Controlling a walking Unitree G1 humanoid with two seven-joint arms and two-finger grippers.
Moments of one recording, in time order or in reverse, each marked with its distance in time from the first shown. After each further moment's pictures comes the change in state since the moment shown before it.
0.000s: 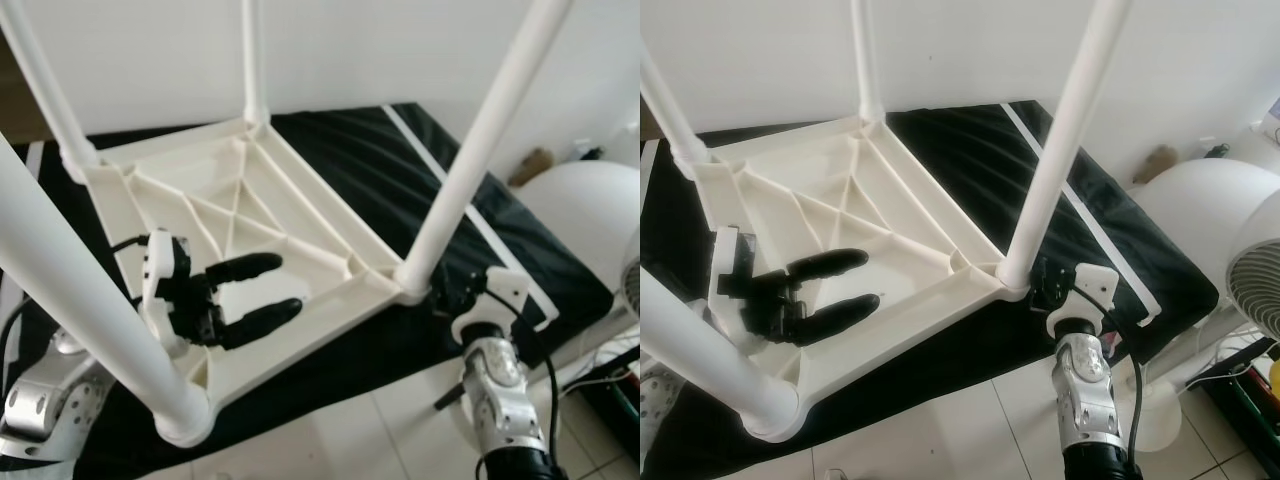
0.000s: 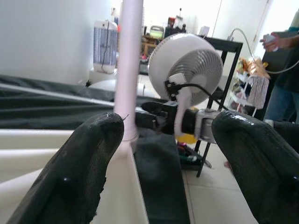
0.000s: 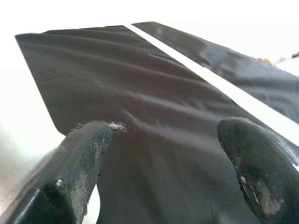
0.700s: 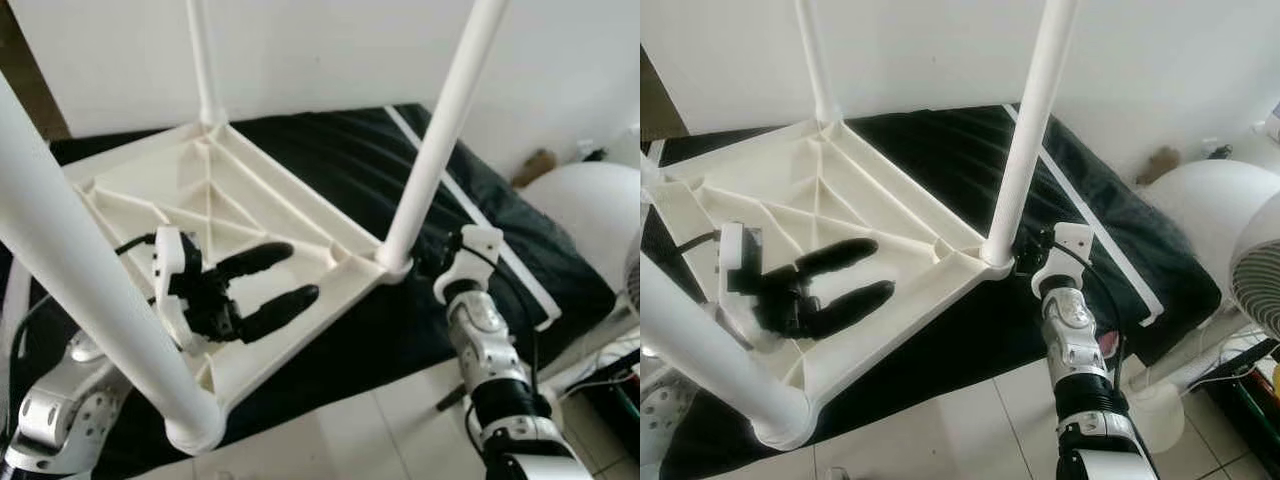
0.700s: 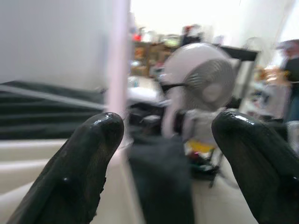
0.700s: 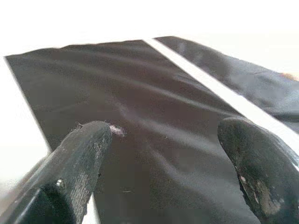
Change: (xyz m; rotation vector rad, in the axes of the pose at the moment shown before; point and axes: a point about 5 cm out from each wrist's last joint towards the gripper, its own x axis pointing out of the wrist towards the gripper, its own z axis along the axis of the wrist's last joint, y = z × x) left arm 0.000 0.004 0.005 0.019 -0.015 0.113; right arm 0.030 -0.003 0.009 0.001 -0.039 -0.031
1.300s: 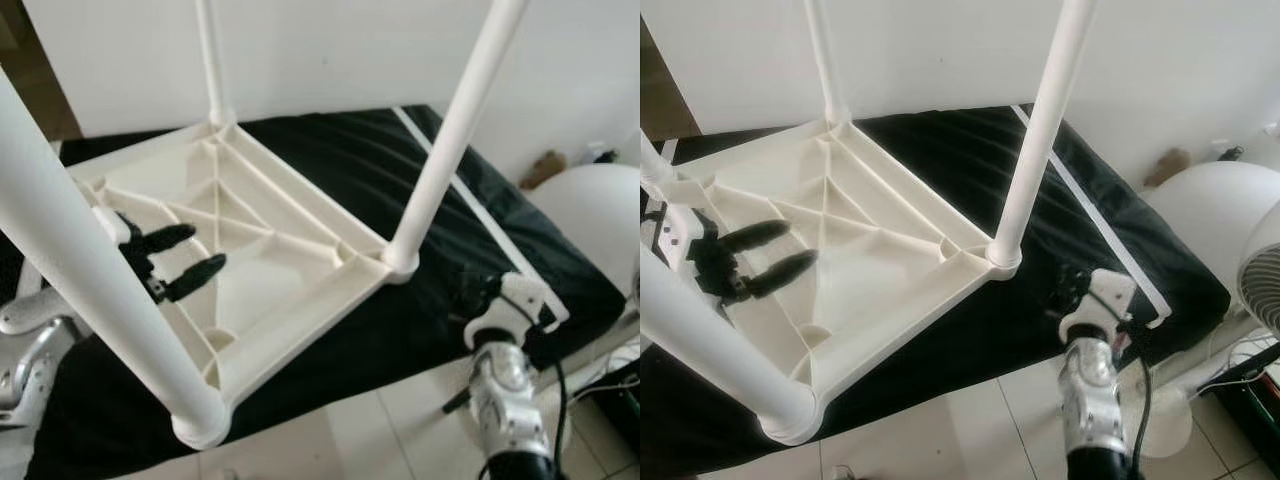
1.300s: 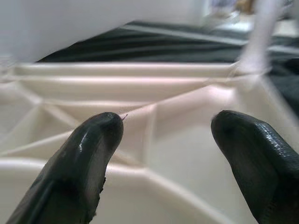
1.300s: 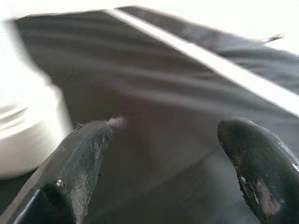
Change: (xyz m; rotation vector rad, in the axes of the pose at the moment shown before) left arm -0.062 0.075 -0.011 0.199 0.289 0.362; right arm -0.064 0.003 -0.021 0.009 0.087 -0.093
